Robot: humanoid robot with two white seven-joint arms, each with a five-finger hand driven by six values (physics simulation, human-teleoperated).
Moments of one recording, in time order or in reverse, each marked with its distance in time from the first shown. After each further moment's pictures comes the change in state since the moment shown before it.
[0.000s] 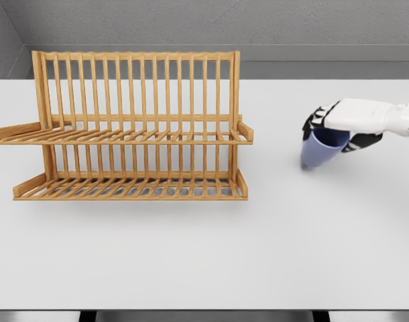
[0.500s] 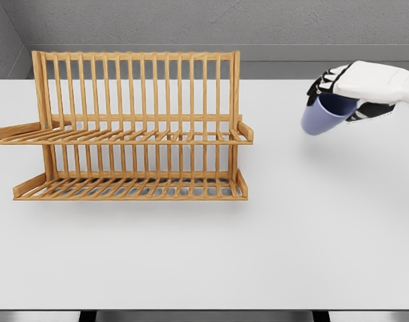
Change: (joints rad) left arm 0.000 0.000 0.000 0.000 0.000 0.000 0.000; right arm -0.023 0.018 -0.135 -0.041 -0.001 -0.002 0.000
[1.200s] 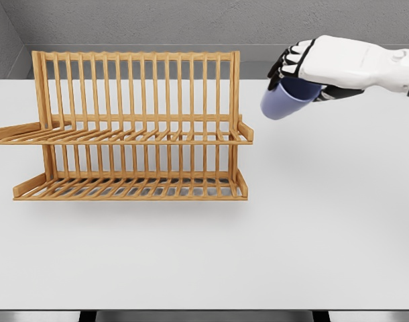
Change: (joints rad) left arm 0.000 0.000 0.000 0.000 0.000 0.000 0.000; right arm -0.068 0.074 -0.017 -0.165 -0.003 0.002 0.000
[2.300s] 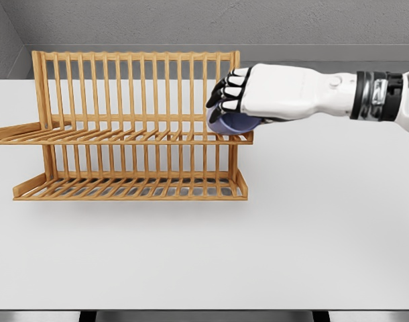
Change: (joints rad) left arm 0.000 0.000 0.000 0.000 0.000 0.000 0.000; right arm -0.018 0.107 0.108 -0.137 0.039 0.002 -0.011
